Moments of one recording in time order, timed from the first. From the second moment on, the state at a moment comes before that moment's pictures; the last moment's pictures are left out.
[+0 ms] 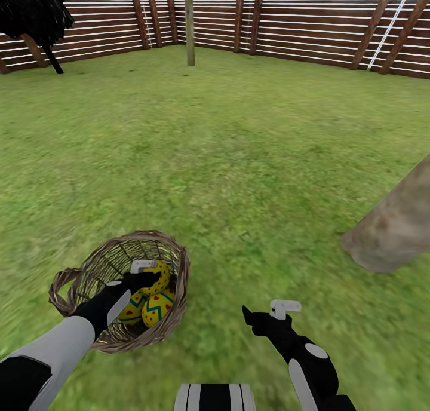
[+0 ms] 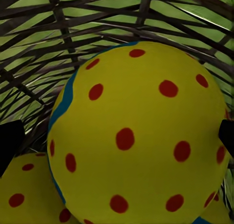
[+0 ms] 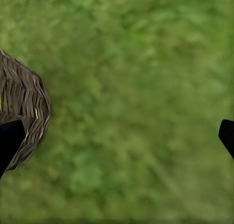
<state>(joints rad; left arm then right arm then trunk) -0.86 0.14 -0.36 -0.39 0.41 0.11 -0.06 -0.12 0.09 0.13 -1.58 -0.20 0.56 -0.05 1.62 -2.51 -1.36</state>
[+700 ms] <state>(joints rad) -0.85 0.14 -0.36 -0.40 0.40 0.11 -0.09 -0.12 0.10 0.13 -1.58 -0.20 0.57 -0.05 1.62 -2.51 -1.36</state>
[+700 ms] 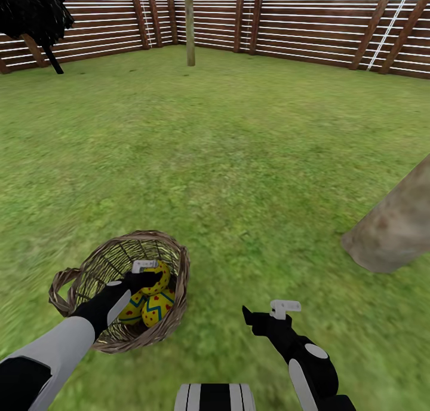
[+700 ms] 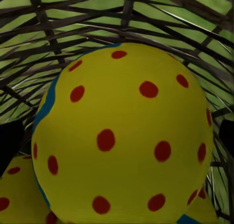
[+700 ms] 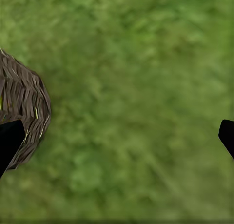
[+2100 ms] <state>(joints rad) -0.85 0.14 -0.36 -0.40 0.40 0.08 -0.09 -0.12 0.09 0.13 -1.58 -0.20 0.57 -0.05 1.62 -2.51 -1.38</state>
